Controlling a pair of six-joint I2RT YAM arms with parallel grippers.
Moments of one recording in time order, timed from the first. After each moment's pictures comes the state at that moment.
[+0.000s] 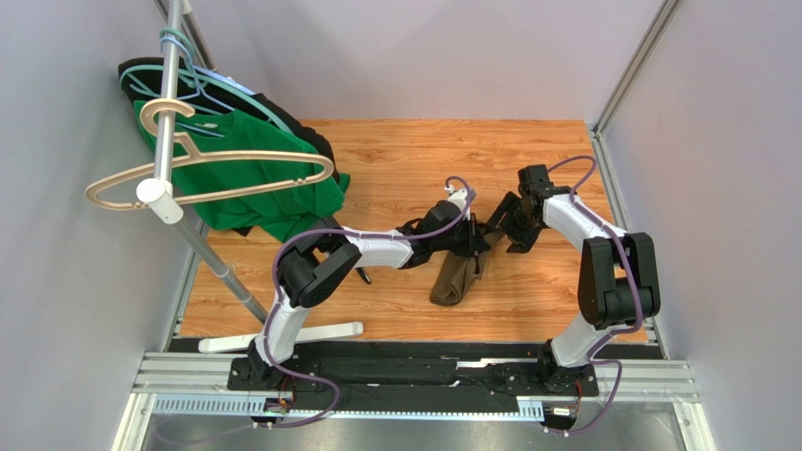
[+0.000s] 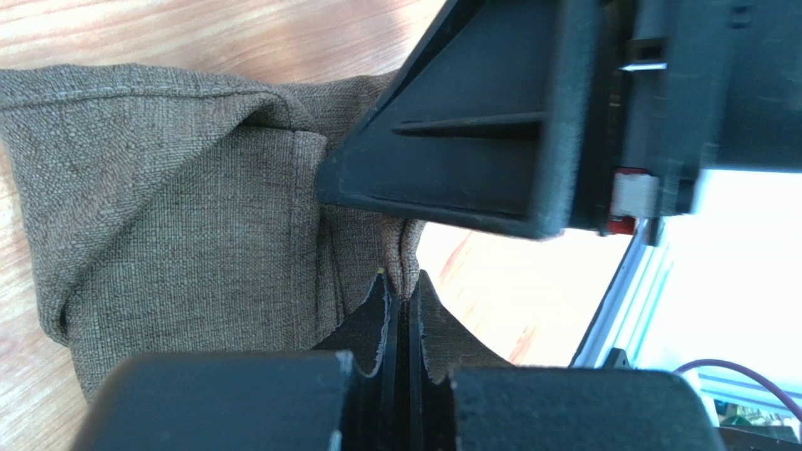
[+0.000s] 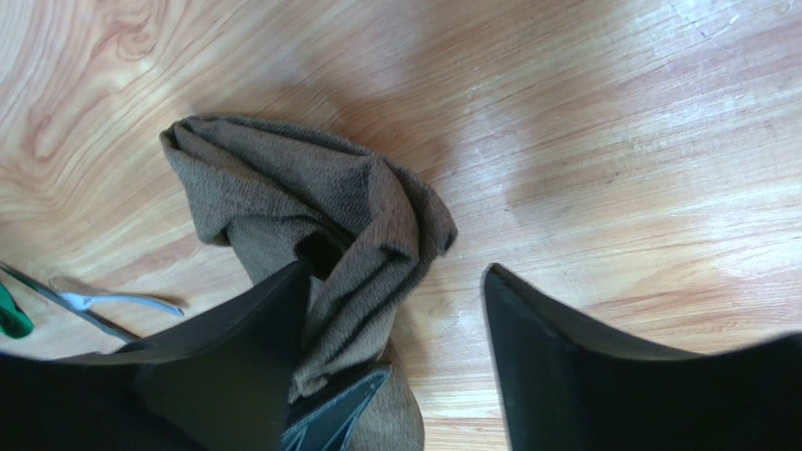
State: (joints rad) left arm -0.94 2.11 1.30 0.38 0.17 -0.77; right arm 0.13 1.65 1.07 -0.63 -0.13 0.75
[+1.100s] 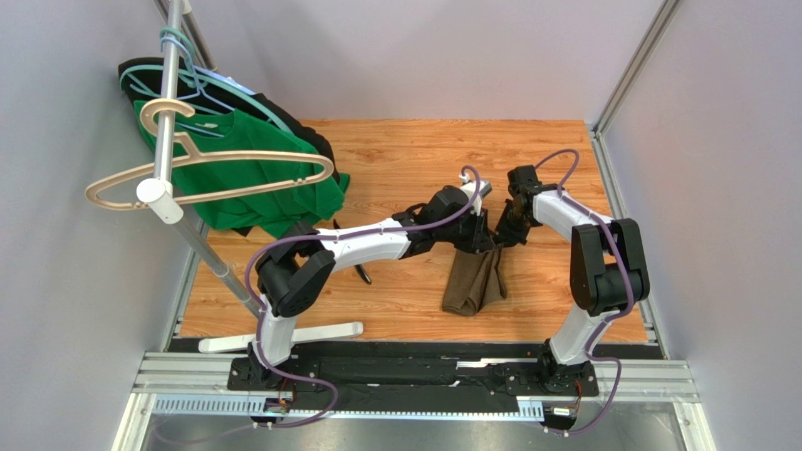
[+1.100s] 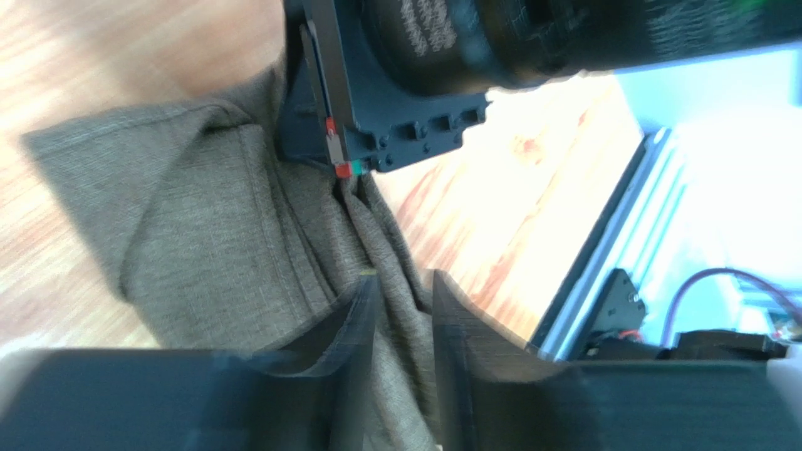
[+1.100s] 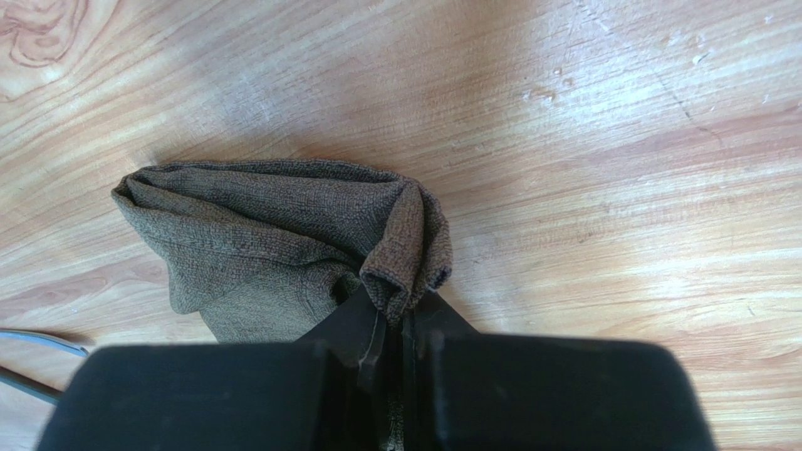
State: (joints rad) left arm -0.97 2.00 1.42 0.07 0.22 -0.57; right arm 0.16 1.75 1.11 -0.63 -0.03 0.63
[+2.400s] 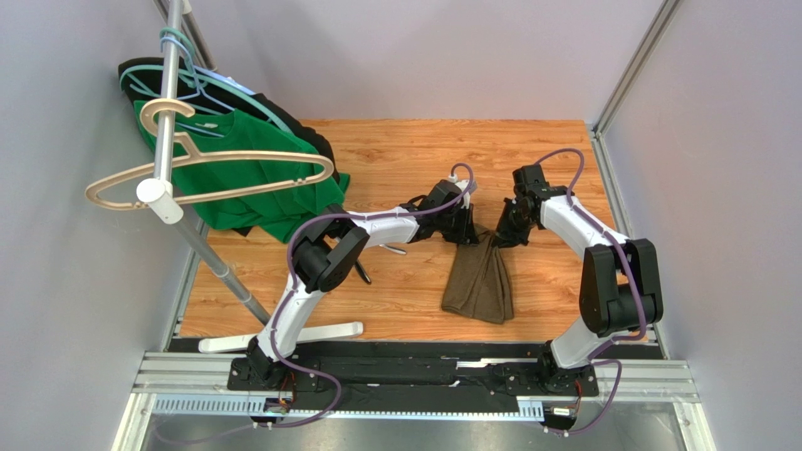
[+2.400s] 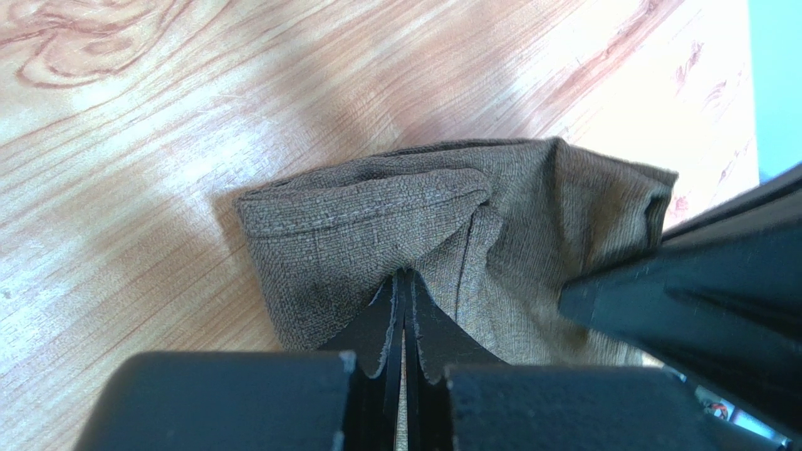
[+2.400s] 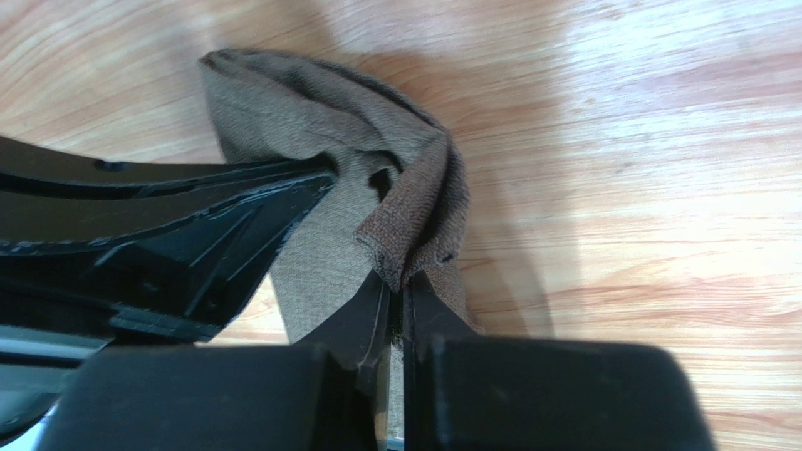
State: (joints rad) left arm -0.84 2.28 1.58 0.03 0.30 -0.59; right arm 0.17 1.61 1.08 -0.68 -0.14 0.55
